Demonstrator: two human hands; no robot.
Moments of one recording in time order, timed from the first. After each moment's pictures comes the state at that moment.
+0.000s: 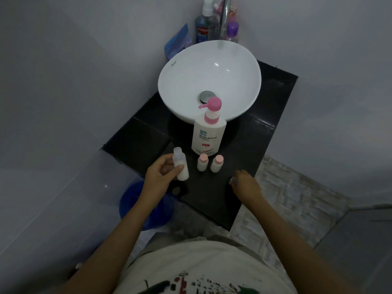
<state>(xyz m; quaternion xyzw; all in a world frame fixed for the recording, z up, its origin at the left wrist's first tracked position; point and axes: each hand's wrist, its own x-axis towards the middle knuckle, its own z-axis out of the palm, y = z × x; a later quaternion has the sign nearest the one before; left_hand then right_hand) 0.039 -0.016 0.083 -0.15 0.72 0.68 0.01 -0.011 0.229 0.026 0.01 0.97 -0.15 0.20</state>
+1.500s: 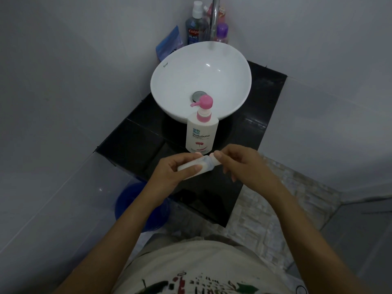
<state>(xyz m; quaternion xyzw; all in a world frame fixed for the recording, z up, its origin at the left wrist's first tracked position) 0.042 0.008 0.136 -0.02 0.69 0.71 0.13 0.009 0.213 0.176 -0.11 0.85 -0.49 0.16</state>
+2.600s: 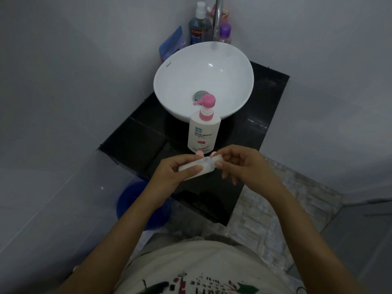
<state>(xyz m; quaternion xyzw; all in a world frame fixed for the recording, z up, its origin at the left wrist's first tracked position) 0.051 0.008 0.142 -0.01 0.67 0.73 0.14 0.019 0.213 0.183 -0.11 0.80 -0.56 0.19</state>
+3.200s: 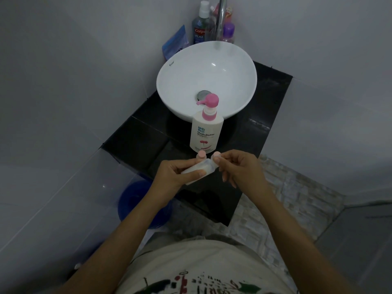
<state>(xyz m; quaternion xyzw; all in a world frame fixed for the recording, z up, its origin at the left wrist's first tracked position) 0.054 0.008 0.127 -0.02 0.65 0.75 0.11 0.025 0.191 0.171 0.00 0.80 -0.58 0.15</state>
